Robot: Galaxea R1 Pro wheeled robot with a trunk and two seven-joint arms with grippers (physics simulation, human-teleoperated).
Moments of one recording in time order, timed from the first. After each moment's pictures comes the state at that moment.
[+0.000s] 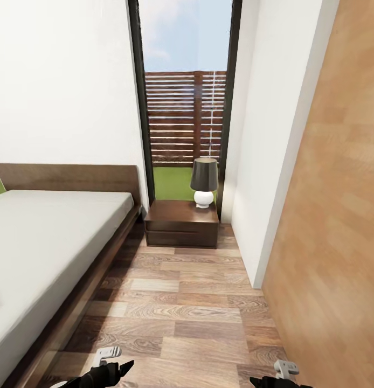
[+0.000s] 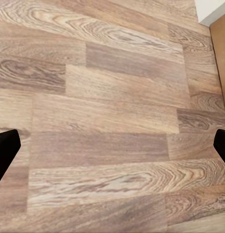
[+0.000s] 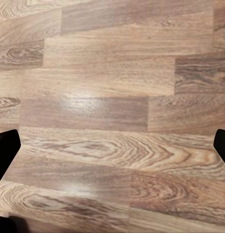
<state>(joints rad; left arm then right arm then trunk) -0.50 0.12 0.78 -0.09 -0.55 -0.10 -0.62 -0.52 -0.17 -0.22 0.02 0.03 -0.02 0.51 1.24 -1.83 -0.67</state>
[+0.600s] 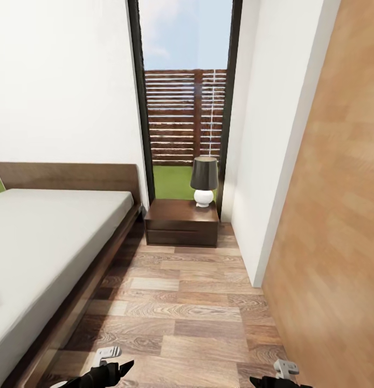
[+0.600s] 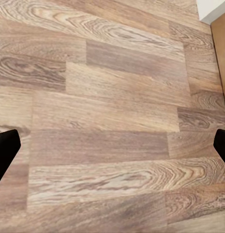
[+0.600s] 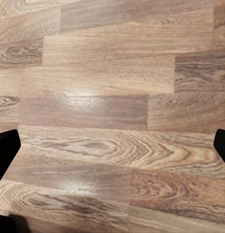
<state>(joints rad) -0.50 0.12 0.78 -0.09 -0.55 -0.10 -0.62 -0.52 -0.17 -0.22 0.02 0.03 -0.02 0.51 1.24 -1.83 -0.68</state>
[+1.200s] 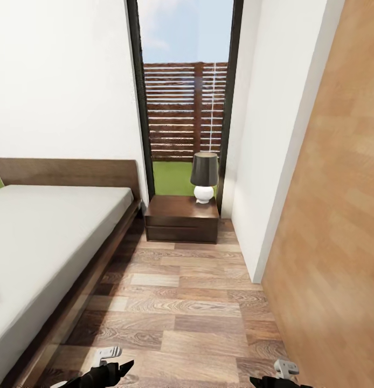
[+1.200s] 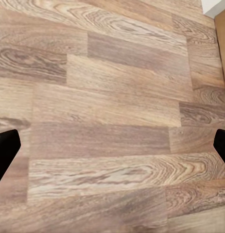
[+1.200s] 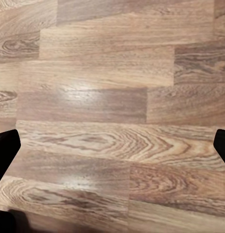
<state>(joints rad) -0.50 0.12 0.78 -0.09 -0.55 -0.10 -0.62 -0.52 -0.17 -0.22 0.02 0.03 -0.02 0.51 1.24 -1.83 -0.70</state>
